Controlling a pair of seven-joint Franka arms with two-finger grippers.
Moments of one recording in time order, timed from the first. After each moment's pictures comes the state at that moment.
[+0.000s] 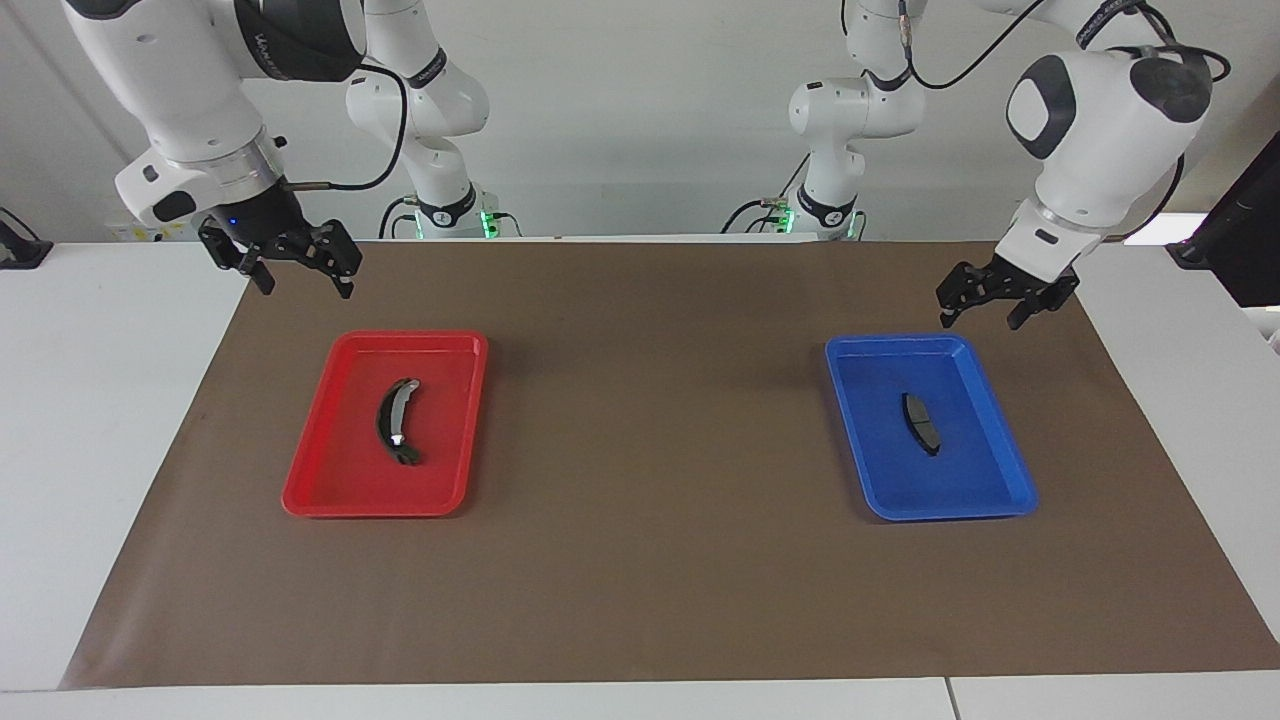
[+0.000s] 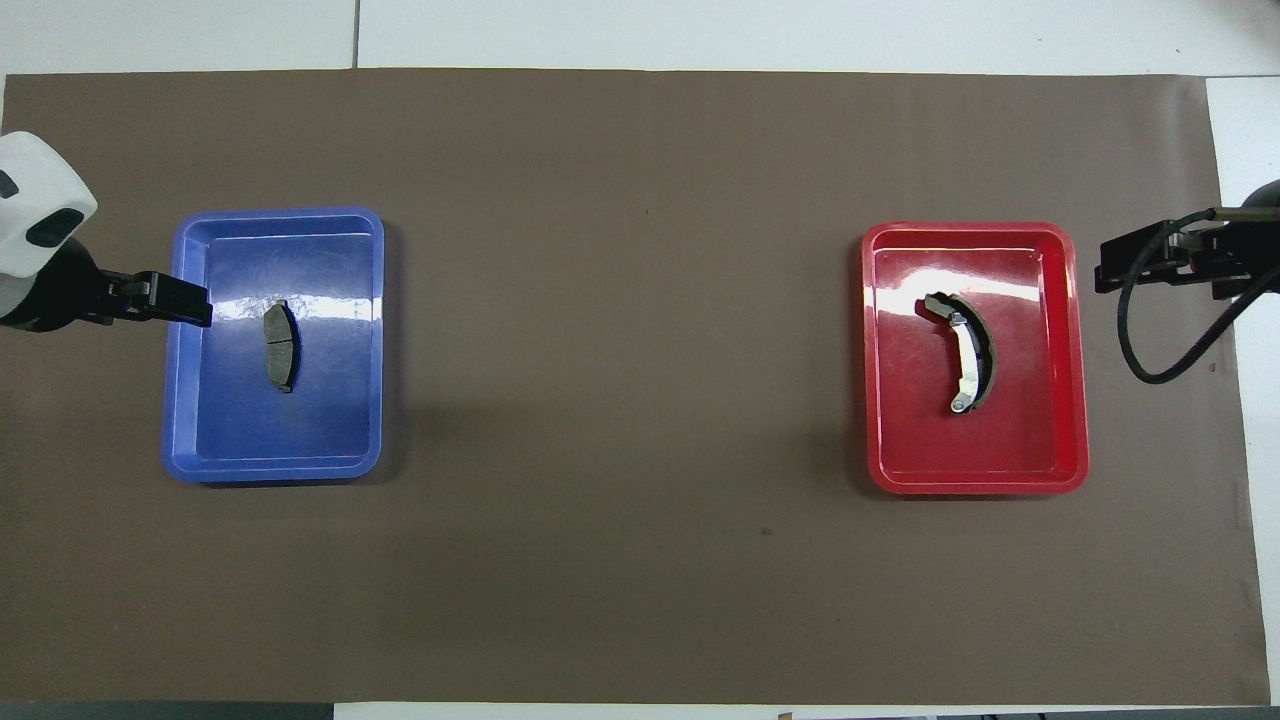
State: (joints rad) left arm -0.05 -0.02 0.00 -1.87 -0.02 1.85 0.07; right arm -0.01 0.01 0.00 -1.61 -0.01 1.61 0.09
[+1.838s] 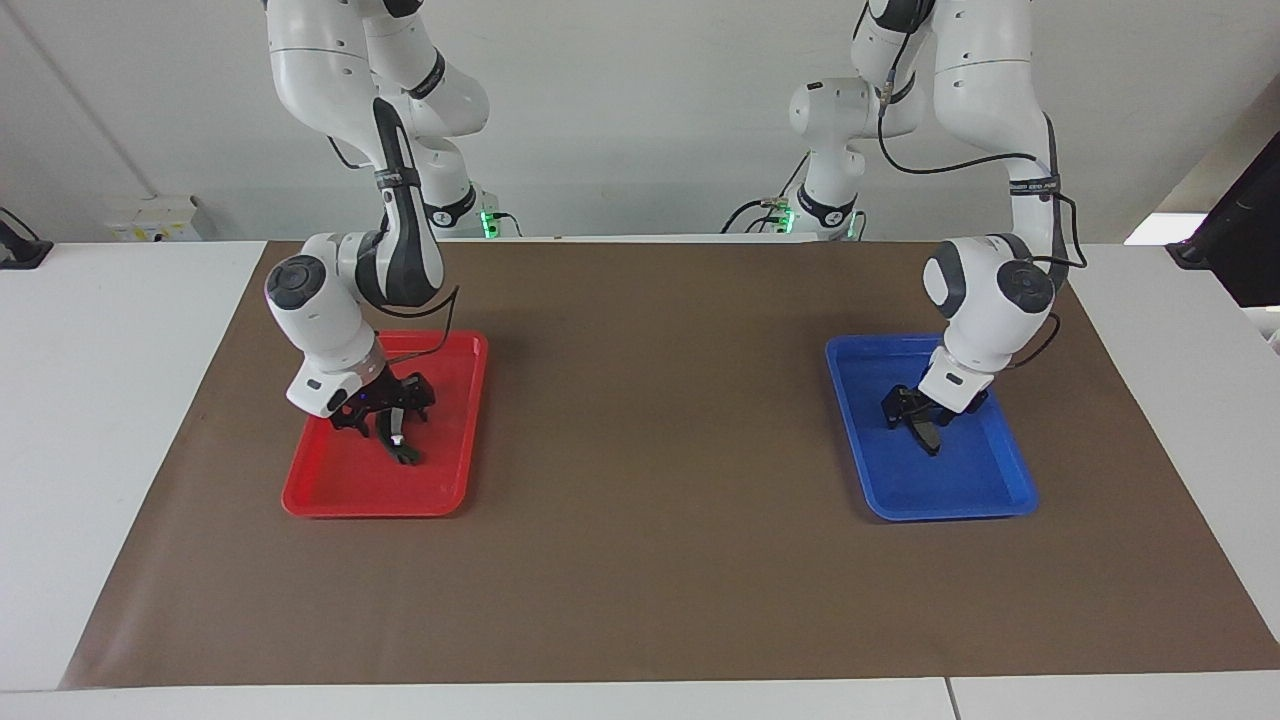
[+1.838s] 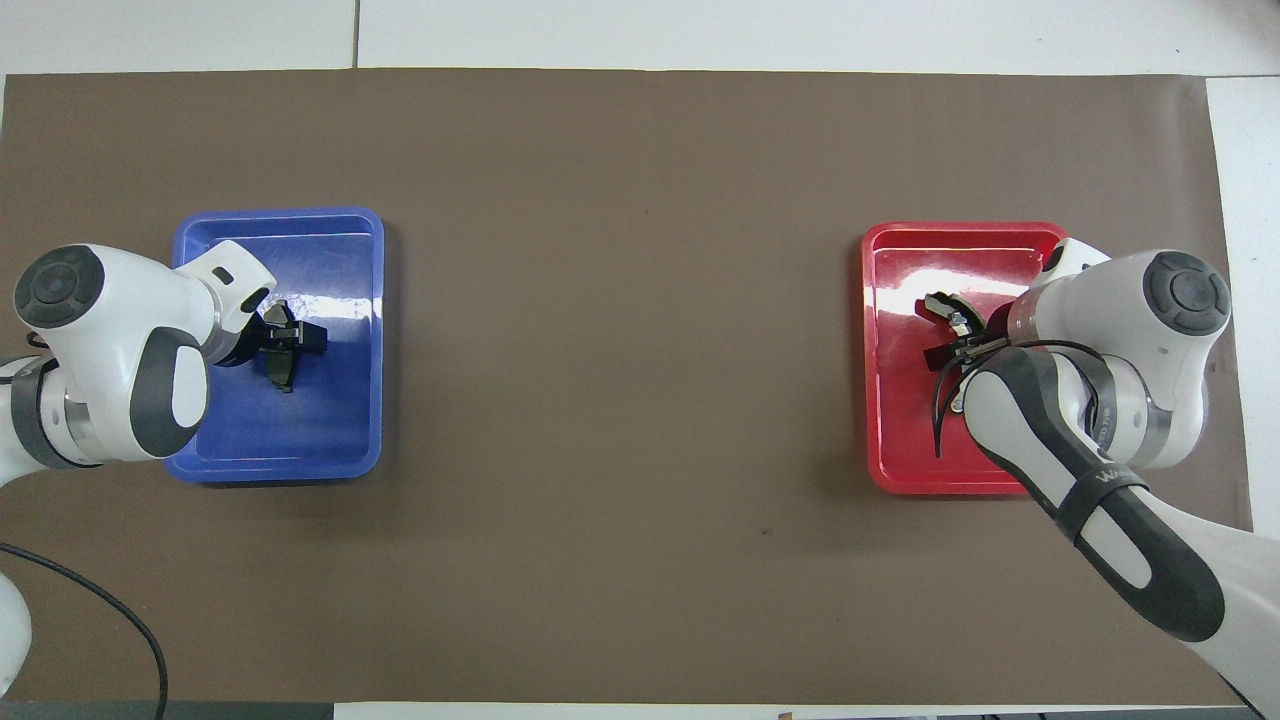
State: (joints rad) left arm -0.04 0.23 0.01 -2.16 -0.02 2.40 0.02; right arm -0.02 0.21 0.00 -2.21 0.06 2.43 -0.32
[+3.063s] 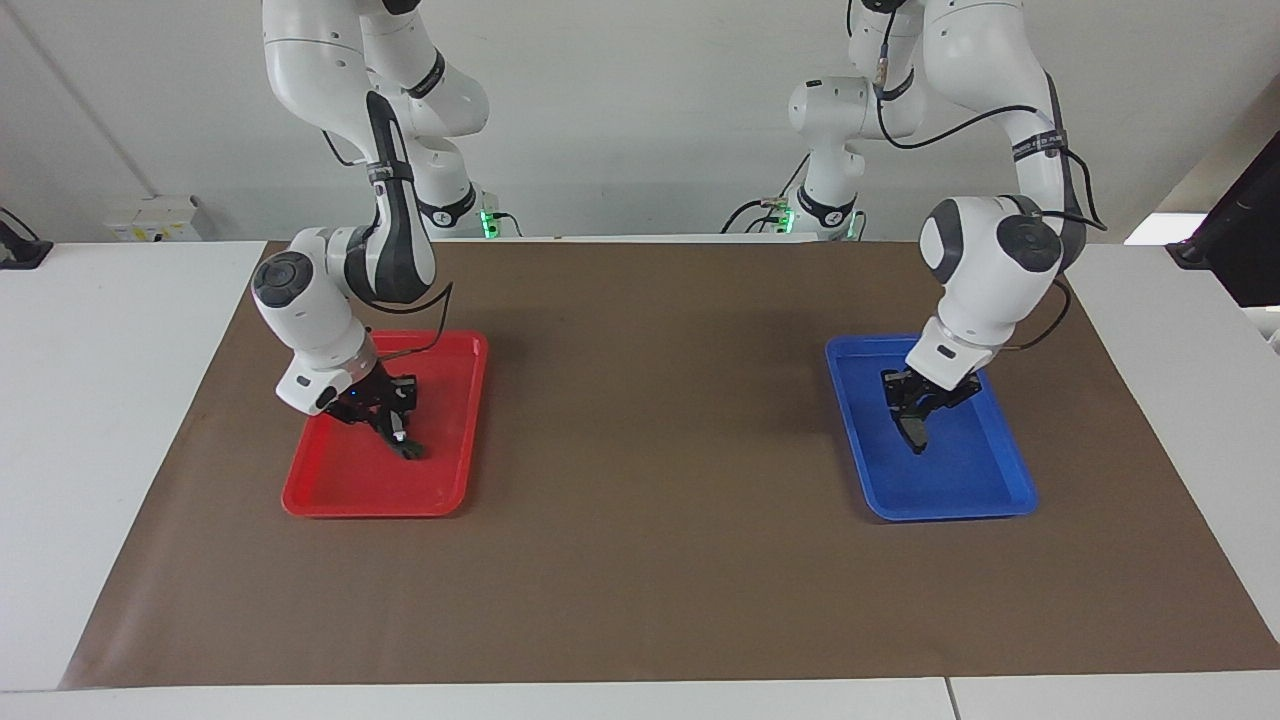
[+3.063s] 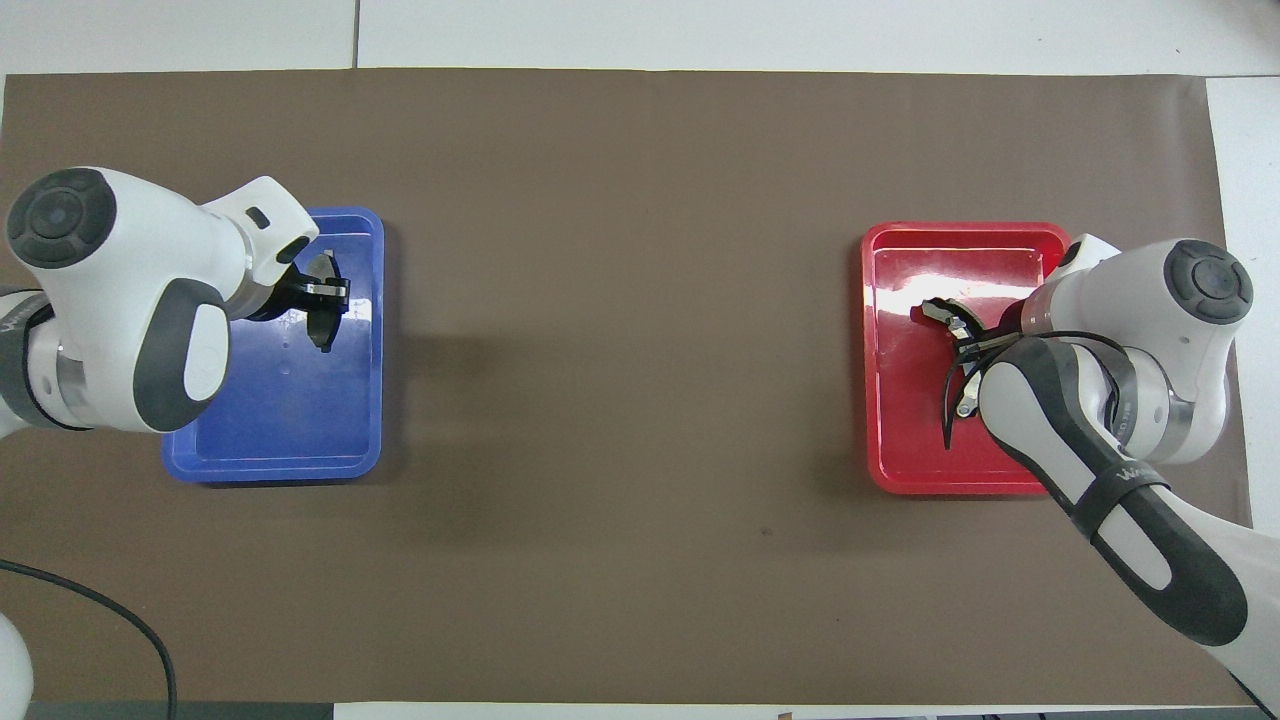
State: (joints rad) left arm -0.21 0.16 -0.01 -1.98 -0.02 2.21 -0.06; right arm -0.03 0.19 0.00 -2.18 0.06 2.36 -0.25
